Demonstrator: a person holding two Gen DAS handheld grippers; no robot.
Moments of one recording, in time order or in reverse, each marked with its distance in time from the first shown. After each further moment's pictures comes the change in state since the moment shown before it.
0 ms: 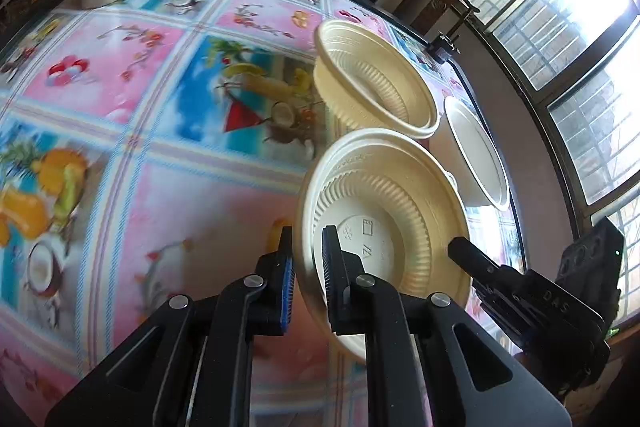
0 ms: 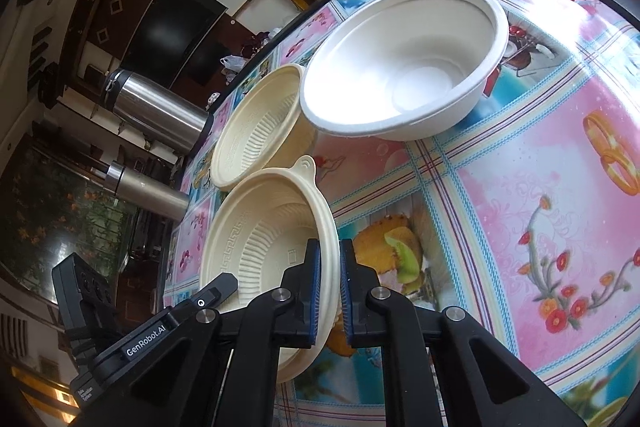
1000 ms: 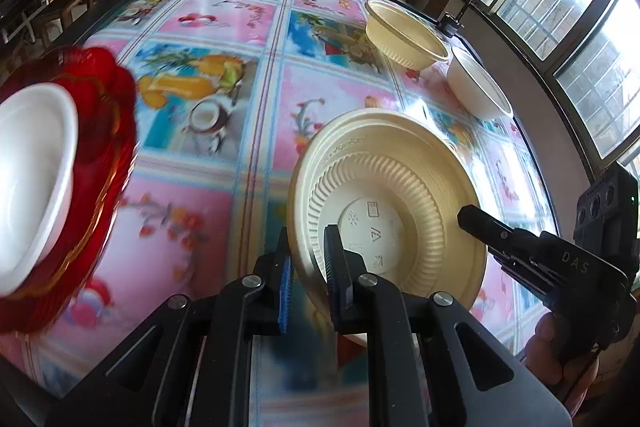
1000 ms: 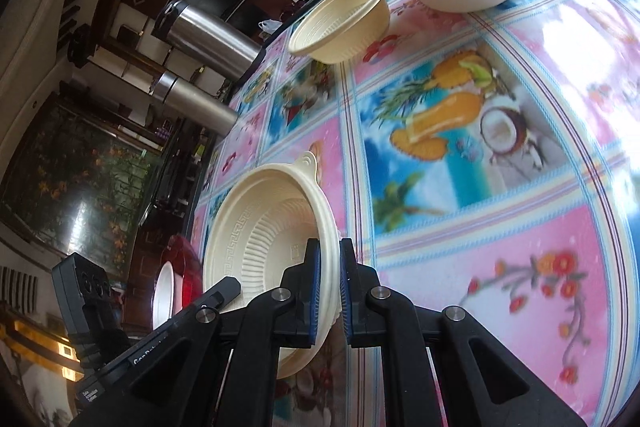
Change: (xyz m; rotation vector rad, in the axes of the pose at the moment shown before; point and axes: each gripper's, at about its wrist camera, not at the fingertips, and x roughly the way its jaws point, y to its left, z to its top) left arm -0.094 0.060 -0.102 0.081 -0.011 0.104; right arm -0.027 0.039 -0.117 -0.113 0.100 0.083
